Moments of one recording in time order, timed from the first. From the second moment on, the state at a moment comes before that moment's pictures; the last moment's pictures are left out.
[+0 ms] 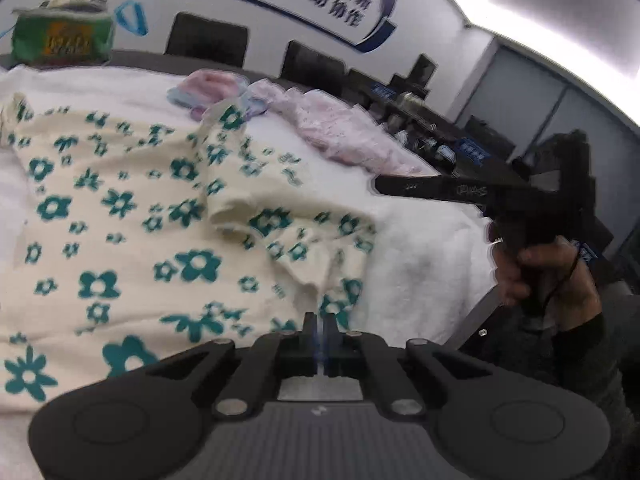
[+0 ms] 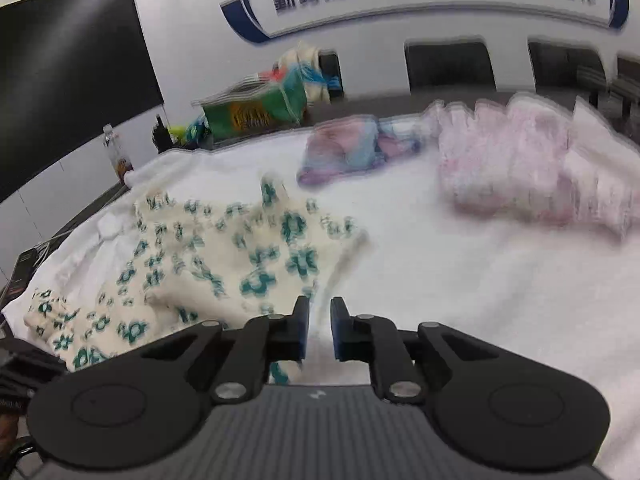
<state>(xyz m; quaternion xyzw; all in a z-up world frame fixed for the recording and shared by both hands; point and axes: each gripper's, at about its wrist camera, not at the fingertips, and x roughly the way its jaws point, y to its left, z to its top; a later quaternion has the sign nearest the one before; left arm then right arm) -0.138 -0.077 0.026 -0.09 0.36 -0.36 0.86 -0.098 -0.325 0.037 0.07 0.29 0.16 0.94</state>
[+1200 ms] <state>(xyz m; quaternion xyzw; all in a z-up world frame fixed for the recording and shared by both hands) 0.128 0.231 0.045 -0.42 0.37 0.02 0.83 0.176 0.082 0.057 -0.21 0.33 0.34 0.85</state>
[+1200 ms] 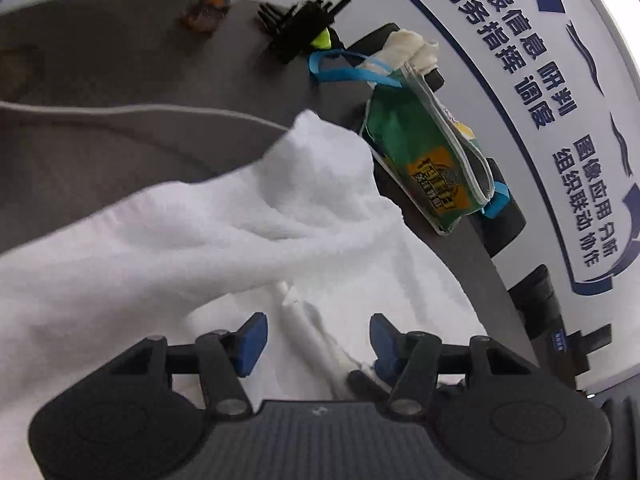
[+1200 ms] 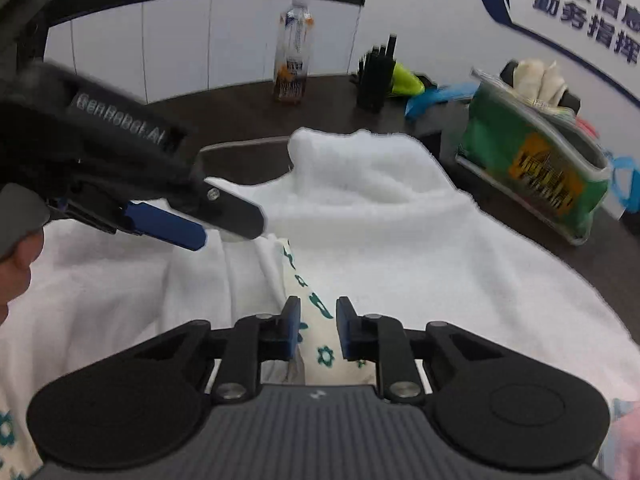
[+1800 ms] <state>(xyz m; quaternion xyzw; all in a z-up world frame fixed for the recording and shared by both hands) 0.126 0.235 -0.005 -0.47 0.26 -0.04 0.84 0.155 0.083 0.035 -0.24 0.32 0.34 0.85</state>
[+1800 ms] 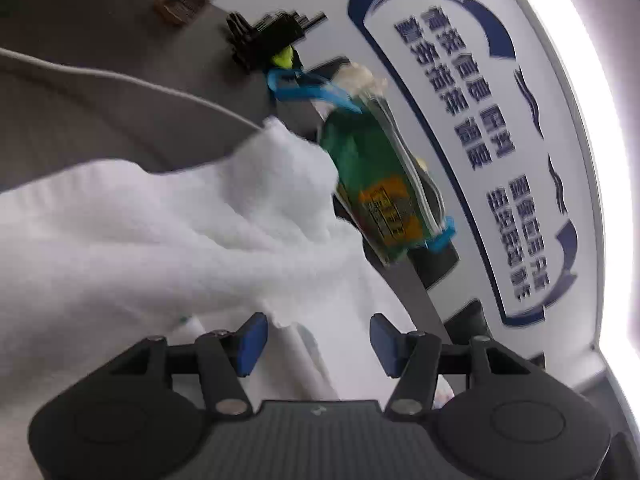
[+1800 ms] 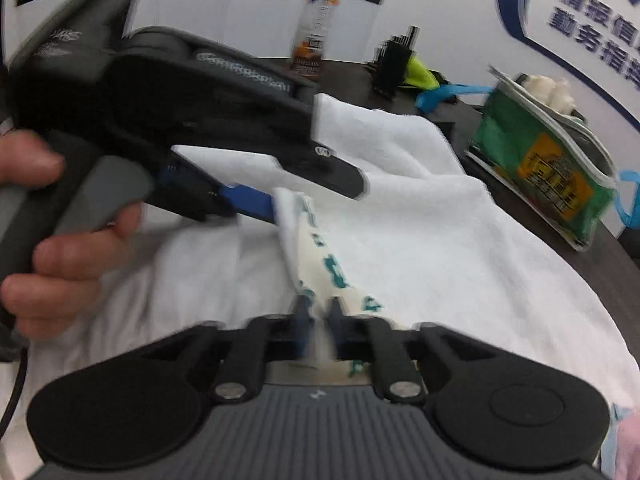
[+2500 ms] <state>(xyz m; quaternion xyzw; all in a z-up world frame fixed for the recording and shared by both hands) 0.117 0.234 0.013 -0.41 0.30 0.02 0.86 0.112 0.034 0.060 -0.19 0.28 0.36 0.87</state>
